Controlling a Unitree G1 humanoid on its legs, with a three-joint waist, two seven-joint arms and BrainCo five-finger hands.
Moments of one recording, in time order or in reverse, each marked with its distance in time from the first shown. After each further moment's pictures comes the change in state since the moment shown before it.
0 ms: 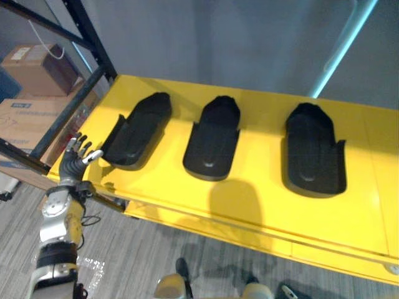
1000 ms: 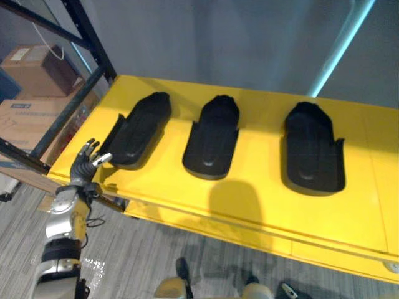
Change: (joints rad) left arm -0.023 0.000 -0.072 0.045 0.000 0.041 -0.038; right arm -0.001 0.003 0.004 -0.018 0.001 0.005 0.010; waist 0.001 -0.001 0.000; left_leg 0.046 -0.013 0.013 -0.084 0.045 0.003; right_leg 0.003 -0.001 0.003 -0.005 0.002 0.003
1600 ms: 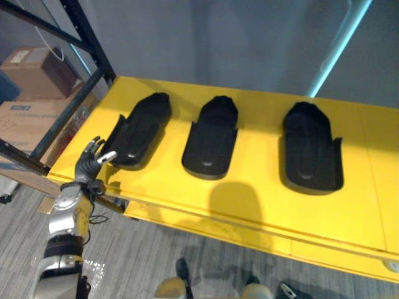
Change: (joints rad) left arm -0.018 0.000 -0.005 0.000 0.000 0.019 0.001; right arm 0.000 0.002 0.016 0.000 0.000 0.000 -0.001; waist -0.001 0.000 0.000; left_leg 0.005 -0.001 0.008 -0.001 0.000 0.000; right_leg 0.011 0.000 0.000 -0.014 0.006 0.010
